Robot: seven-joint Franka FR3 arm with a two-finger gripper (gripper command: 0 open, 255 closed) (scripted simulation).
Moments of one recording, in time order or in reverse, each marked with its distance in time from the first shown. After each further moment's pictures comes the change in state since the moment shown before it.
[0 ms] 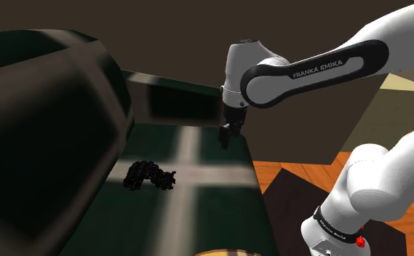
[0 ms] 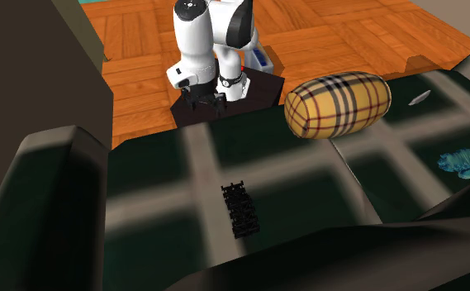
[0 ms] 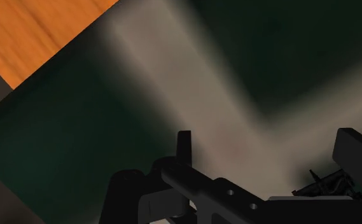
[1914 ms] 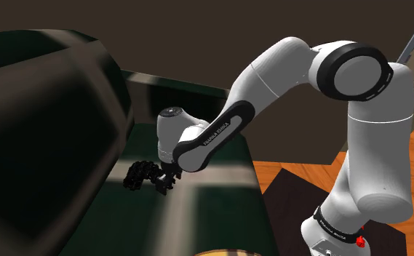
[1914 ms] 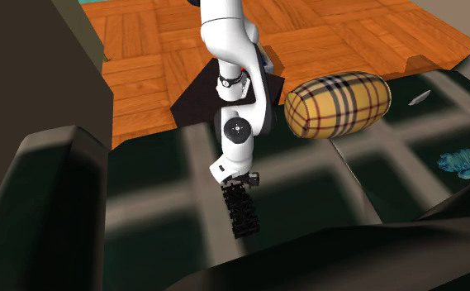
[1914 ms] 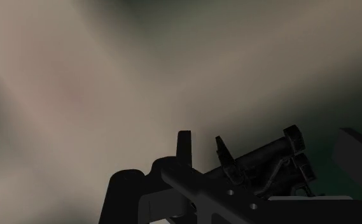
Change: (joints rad) arm 0.140 0.813 0.108 0.391 -0.168 0.452 0.257
